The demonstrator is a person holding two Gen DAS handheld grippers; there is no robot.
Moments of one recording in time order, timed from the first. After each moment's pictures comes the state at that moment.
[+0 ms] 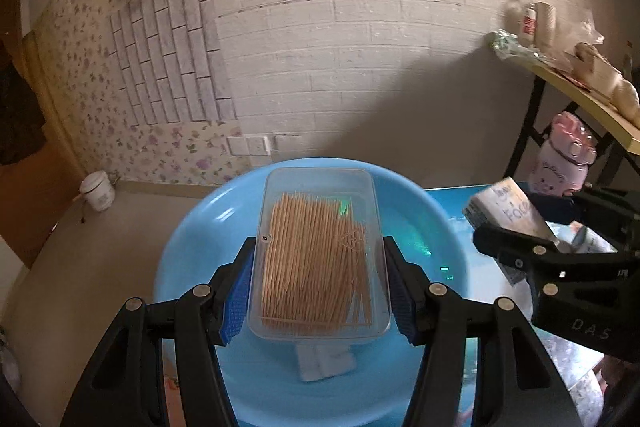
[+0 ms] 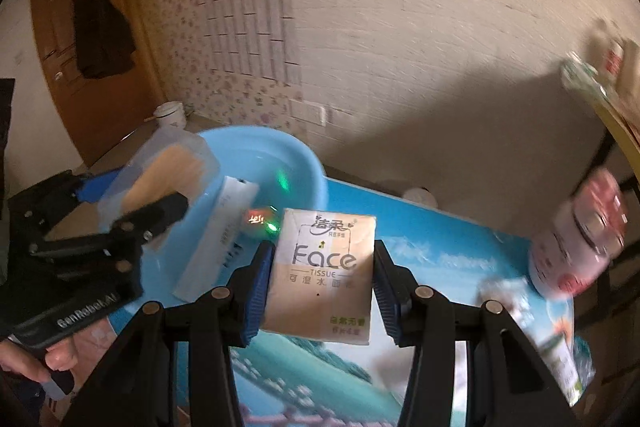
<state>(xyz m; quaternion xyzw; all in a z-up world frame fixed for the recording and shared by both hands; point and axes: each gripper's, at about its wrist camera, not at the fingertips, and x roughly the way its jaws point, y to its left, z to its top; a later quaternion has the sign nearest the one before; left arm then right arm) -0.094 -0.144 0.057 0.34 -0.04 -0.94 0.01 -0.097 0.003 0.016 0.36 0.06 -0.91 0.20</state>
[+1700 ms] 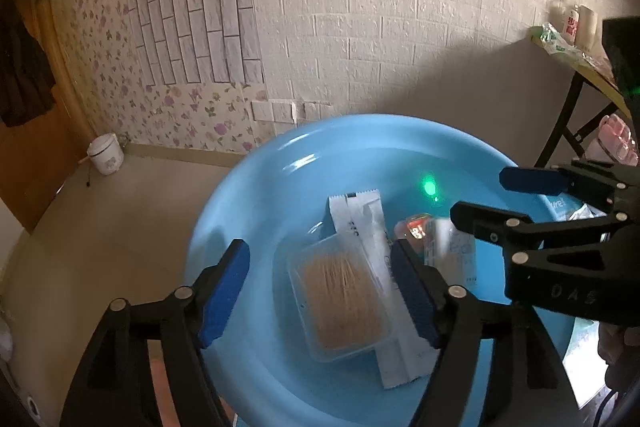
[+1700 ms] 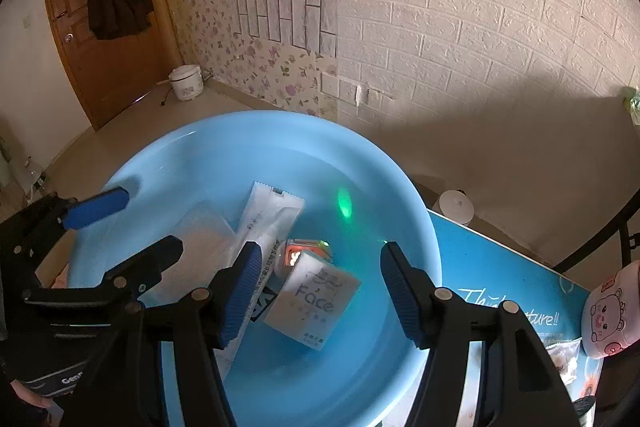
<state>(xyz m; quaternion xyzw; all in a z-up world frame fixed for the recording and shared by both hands) -0.121 -0.210 0.016 0.38 0.00 -0.93 0.04 -0.161 -0.076 -0.021 0.41 0.09 -0.88 0.22</state>
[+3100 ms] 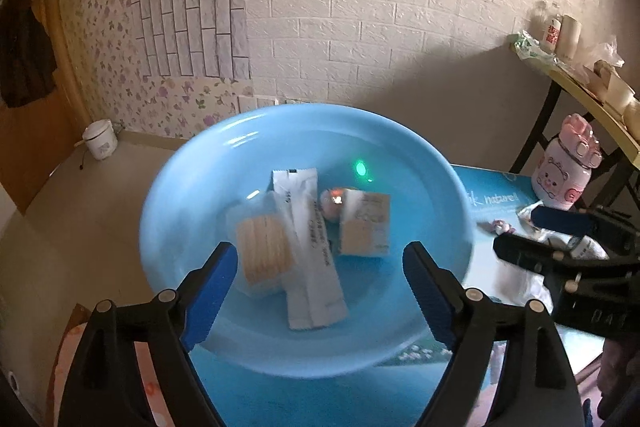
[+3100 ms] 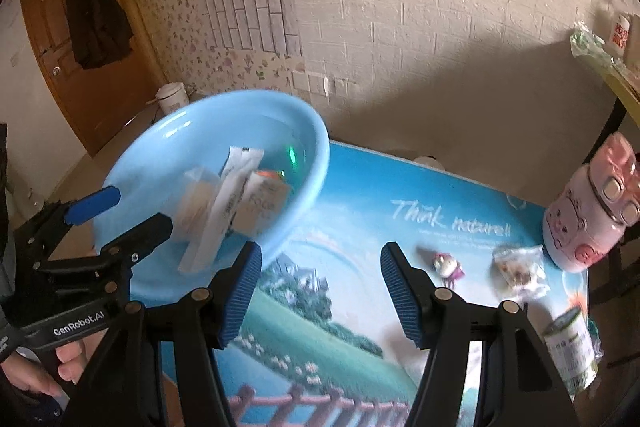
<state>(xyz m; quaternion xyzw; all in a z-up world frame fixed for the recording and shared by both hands) -0.068 -0.146 0.029 0.38 0.03 -0.93 0.04 -0.080 0.023 -0.007 0.43 0.04 -0.88 0.19</state>
